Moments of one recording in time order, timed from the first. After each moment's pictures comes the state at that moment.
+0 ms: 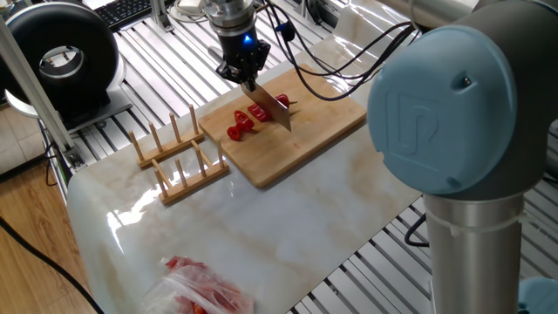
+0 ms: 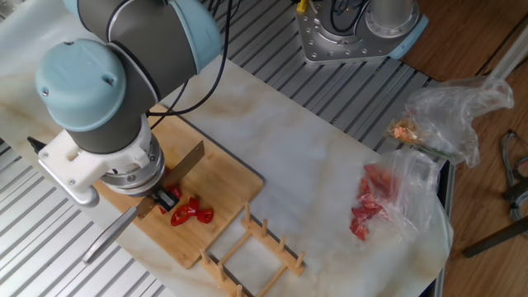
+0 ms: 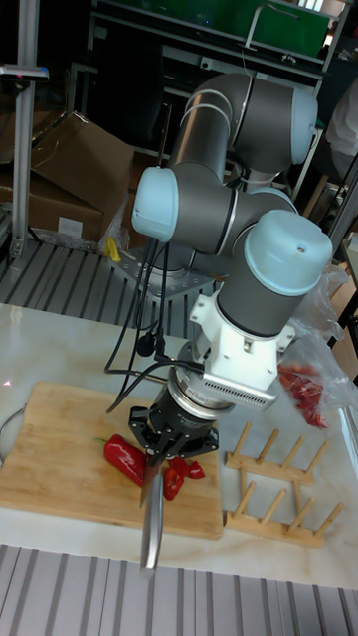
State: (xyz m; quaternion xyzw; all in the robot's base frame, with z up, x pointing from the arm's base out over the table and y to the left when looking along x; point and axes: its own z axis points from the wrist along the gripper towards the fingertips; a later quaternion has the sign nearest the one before) arm 0.684 0.009 0.079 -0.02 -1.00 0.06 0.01
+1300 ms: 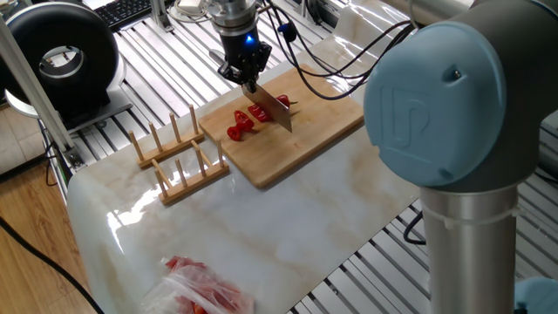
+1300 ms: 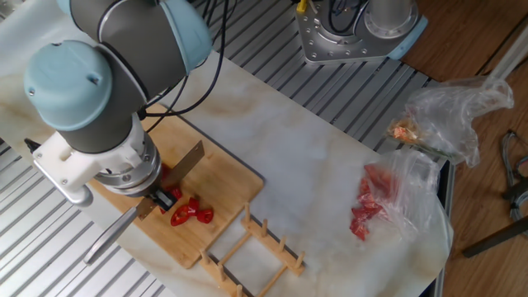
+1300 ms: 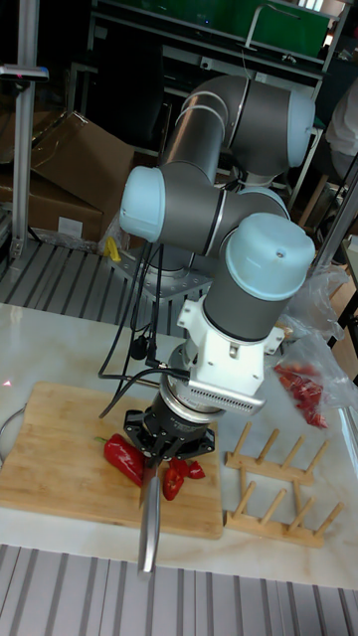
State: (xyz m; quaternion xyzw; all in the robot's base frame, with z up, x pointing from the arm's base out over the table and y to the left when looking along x) arm 0.680 0.011 0.075 -0.02 -1.00 0.04 0.03
